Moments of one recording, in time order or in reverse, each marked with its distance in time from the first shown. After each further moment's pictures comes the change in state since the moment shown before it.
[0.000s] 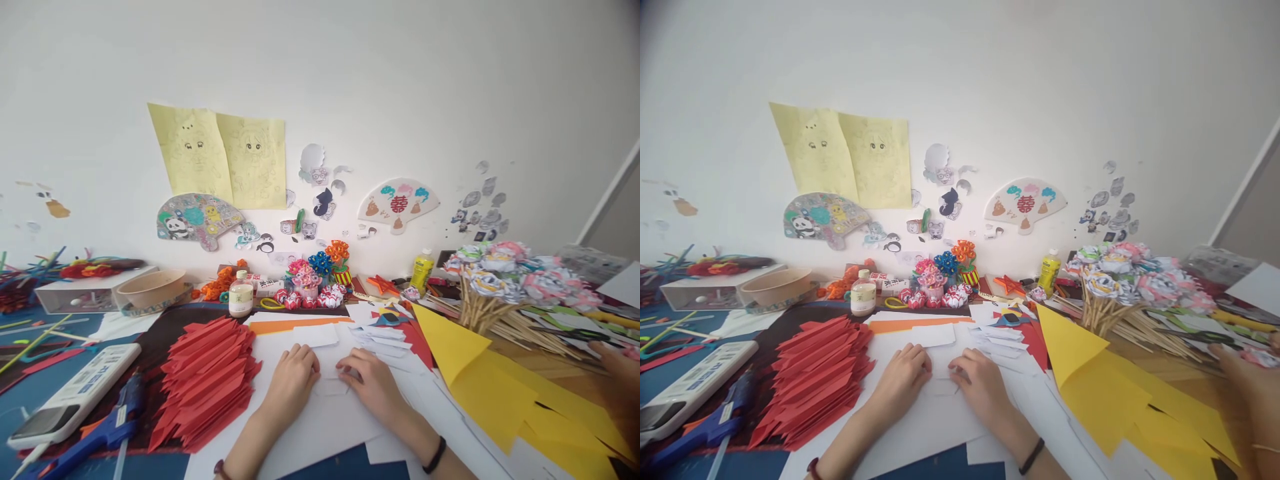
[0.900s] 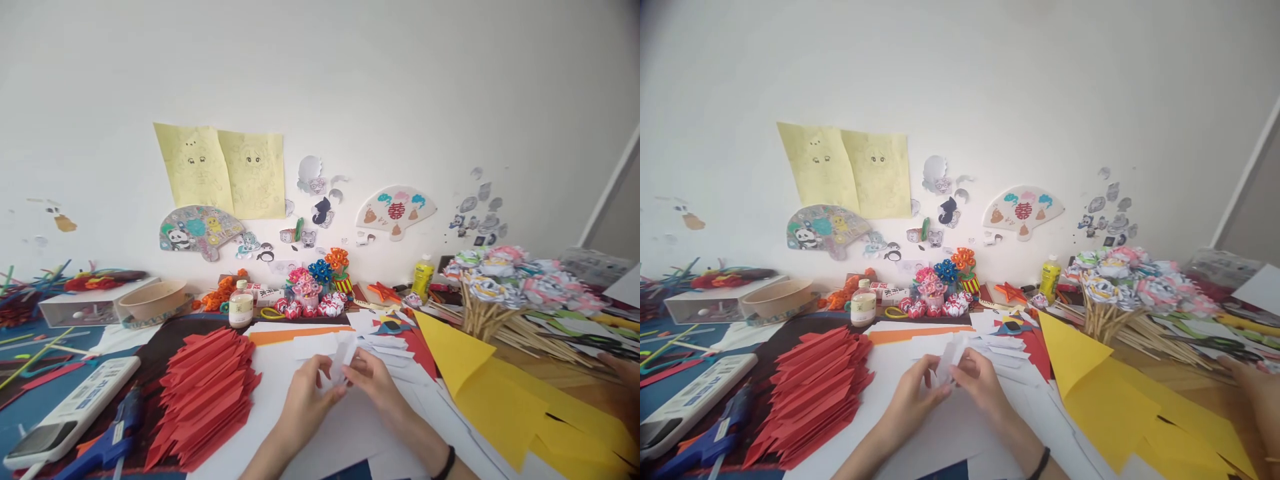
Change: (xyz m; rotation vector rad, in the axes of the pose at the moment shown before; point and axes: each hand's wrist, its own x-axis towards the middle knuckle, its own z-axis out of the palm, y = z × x) left_hand 0.003 0.026 0.004 -0.593 0.097 -0.159; right_hand 0.009 -0.003 -0.006 1.089 -0.023 0.240
